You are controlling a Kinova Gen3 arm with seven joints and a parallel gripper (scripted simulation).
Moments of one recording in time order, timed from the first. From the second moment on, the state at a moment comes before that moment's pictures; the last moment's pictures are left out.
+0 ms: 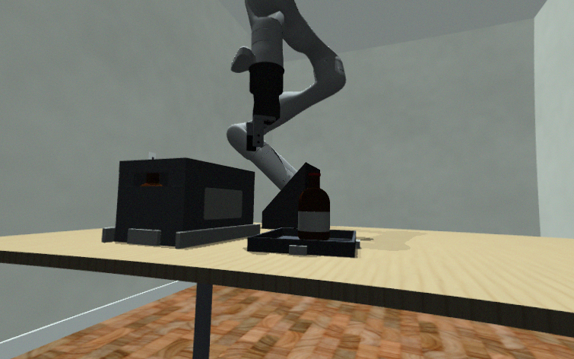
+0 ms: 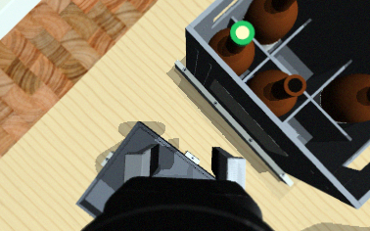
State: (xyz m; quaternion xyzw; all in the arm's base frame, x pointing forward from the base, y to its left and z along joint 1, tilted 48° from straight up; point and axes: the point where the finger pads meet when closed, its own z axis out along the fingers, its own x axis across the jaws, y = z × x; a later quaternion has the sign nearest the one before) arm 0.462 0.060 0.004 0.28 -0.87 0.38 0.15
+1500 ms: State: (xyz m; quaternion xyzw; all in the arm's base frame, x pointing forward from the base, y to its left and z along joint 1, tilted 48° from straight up) arm 0.490 0.000 0.075 0.29 -0.87 0.37 0.15
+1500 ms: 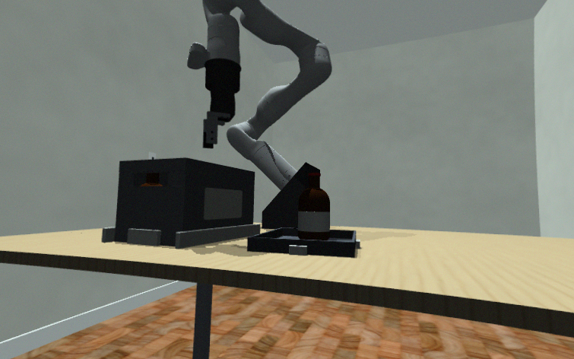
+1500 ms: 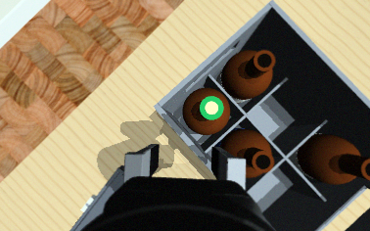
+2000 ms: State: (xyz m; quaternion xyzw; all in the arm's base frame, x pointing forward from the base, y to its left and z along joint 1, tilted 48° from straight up) arm 0.494 -0.021 0.096 0.29 -0.87 0.37 0.15
